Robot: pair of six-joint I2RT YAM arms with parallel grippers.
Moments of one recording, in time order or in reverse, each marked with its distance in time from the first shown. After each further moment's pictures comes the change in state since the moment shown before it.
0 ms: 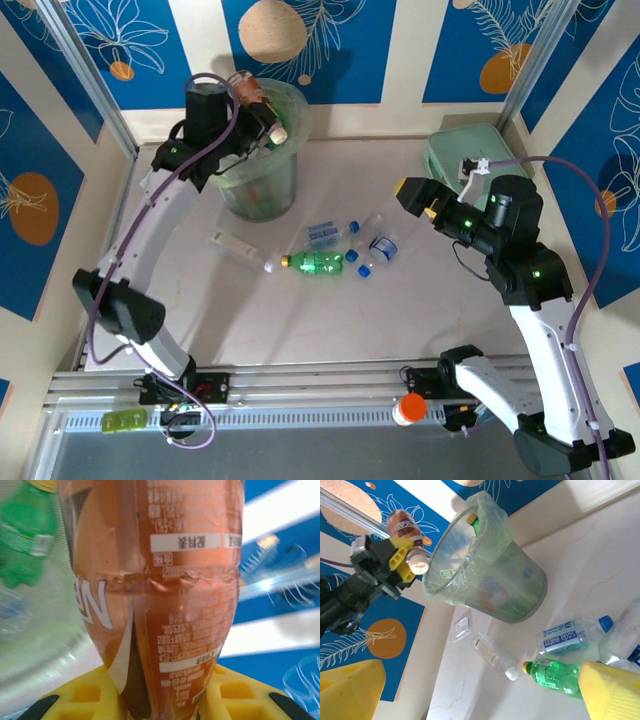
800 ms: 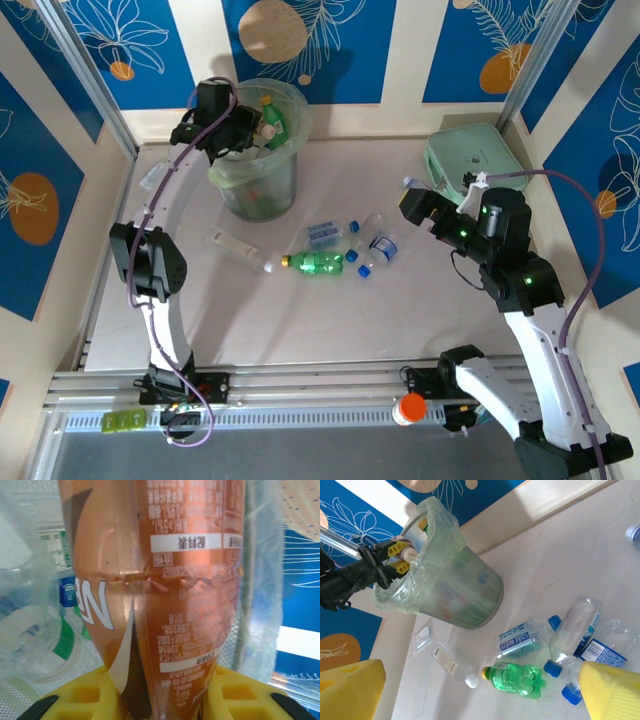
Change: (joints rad) left arm 0.124 0.309 0.158 -0.031 0.004 -0.252; right arm -0.003 -0.053 -0.119 0.001 0.151 -0.053
